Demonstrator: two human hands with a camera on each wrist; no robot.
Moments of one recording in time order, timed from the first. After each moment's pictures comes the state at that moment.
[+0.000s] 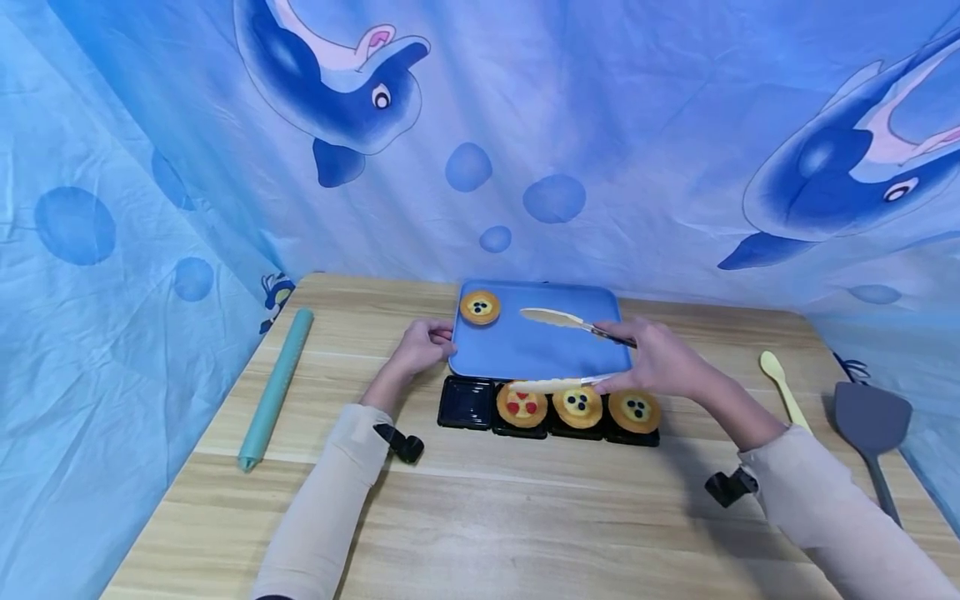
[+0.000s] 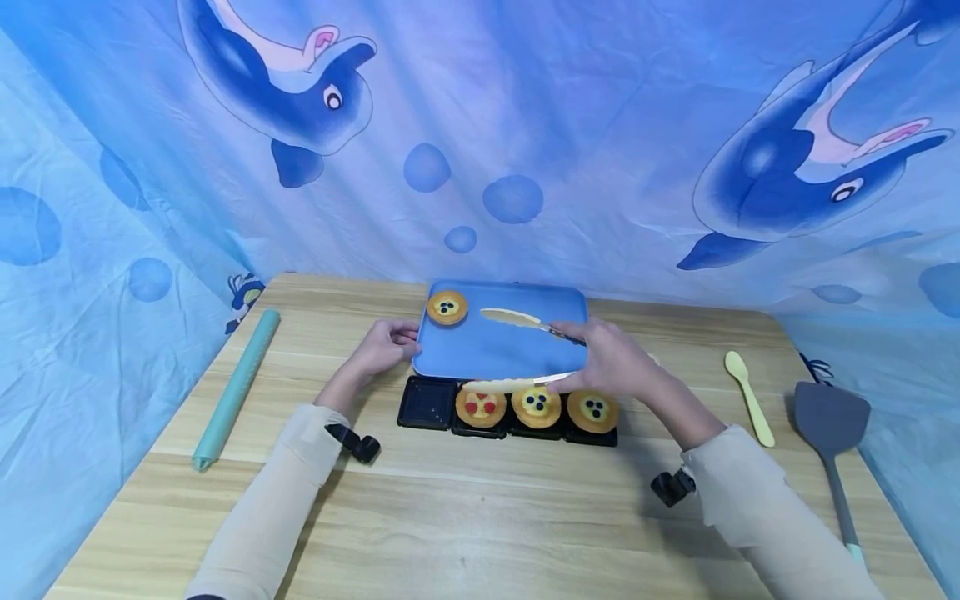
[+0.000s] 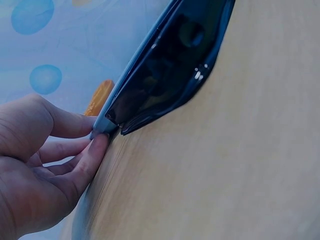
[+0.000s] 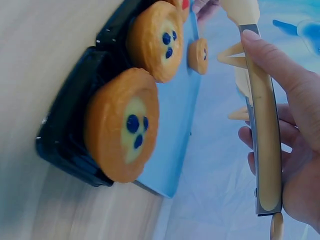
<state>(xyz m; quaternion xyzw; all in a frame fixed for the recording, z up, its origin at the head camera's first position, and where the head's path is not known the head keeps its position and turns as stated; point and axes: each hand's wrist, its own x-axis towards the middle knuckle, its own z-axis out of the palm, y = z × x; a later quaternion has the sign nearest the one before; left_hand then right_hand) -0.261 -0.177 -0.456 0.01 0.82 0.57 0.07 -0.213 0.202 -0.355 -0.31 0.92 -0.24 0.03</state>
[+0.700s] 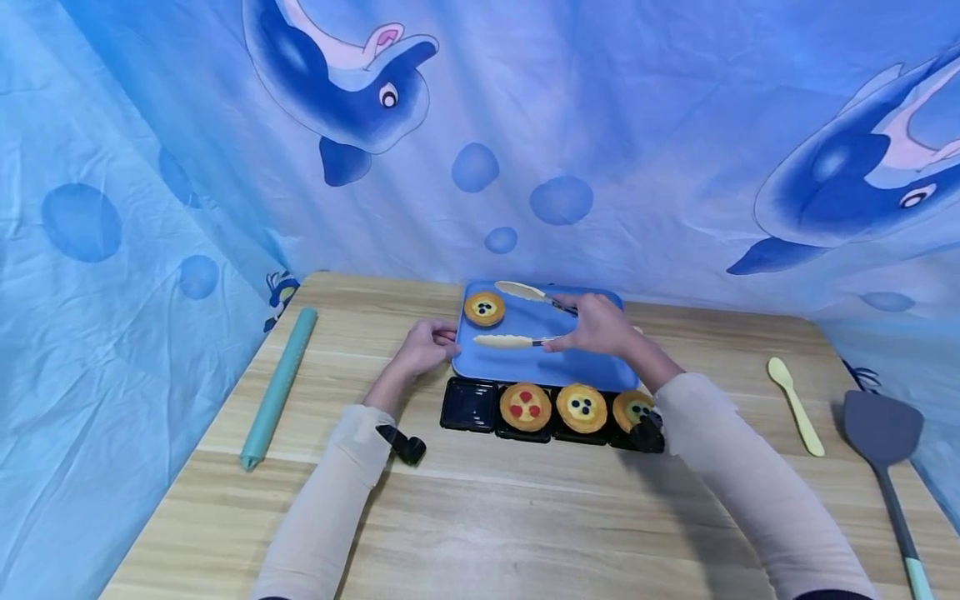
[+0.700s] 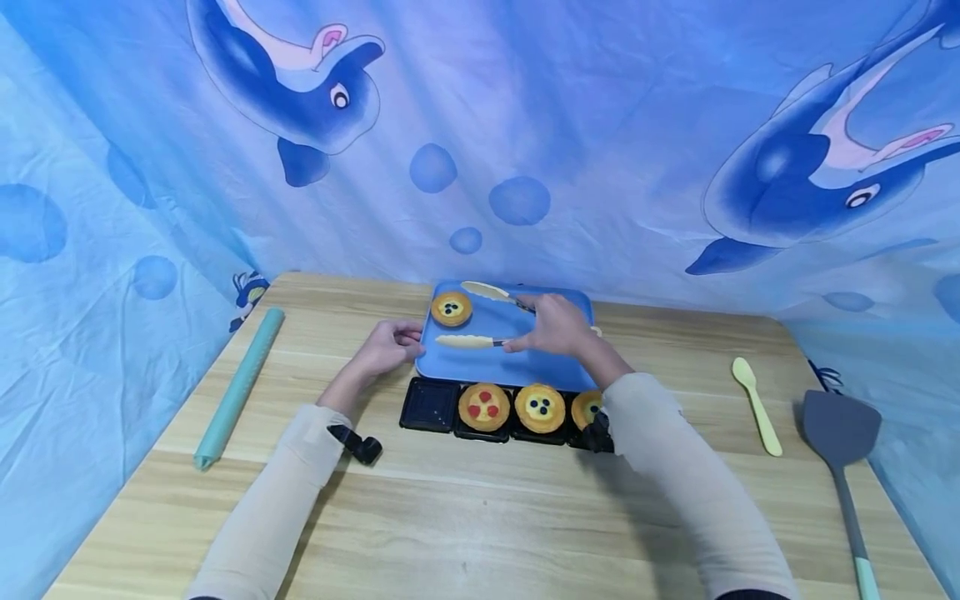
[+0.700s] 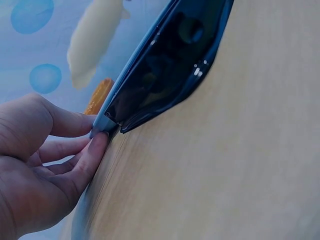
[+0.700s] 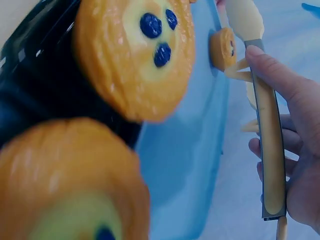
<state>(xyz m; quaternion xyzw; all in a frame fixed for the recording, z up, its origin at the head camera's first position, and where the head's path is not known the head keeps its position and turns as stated) -0.263 -0.178 -0.457 0.02 0.82 0.57 0.07 -0.292 0.137 -0.385 -0.26 0.94 -0.22 0.05</state>
